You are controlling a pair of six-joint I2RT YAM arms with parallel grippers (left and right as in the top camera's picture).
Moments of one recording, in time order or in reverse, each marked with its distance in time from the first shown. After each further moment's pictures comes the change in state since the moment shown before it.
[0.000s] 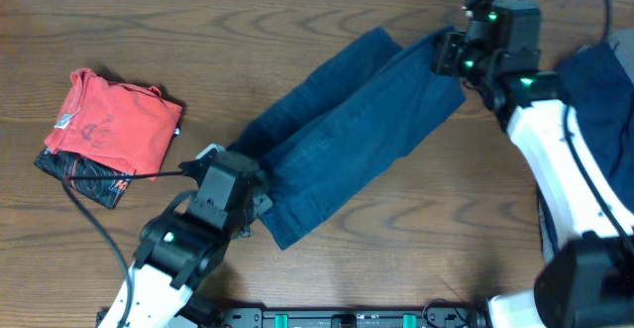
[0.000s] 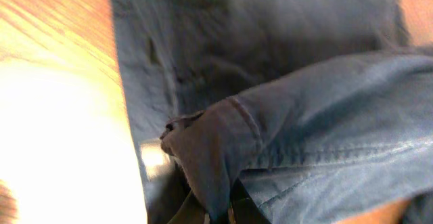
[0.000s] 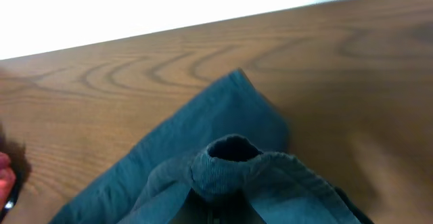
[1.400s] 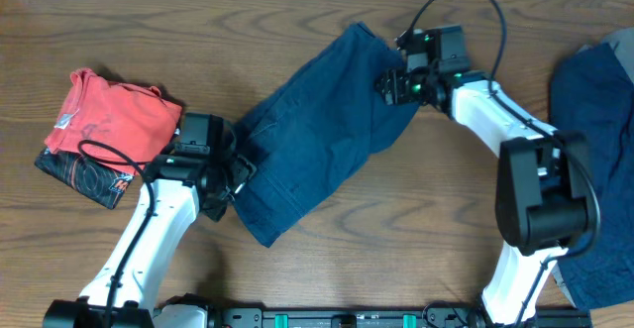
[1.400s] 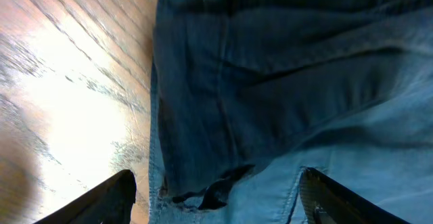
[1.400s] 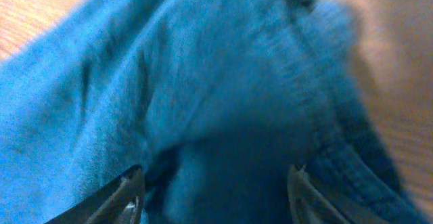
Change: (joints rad) left arm 0.361 0.412 -0.012 0.100 0.226 0.114; right arm 0.086 0.389 0.010 0.063 -0.095 -0.229
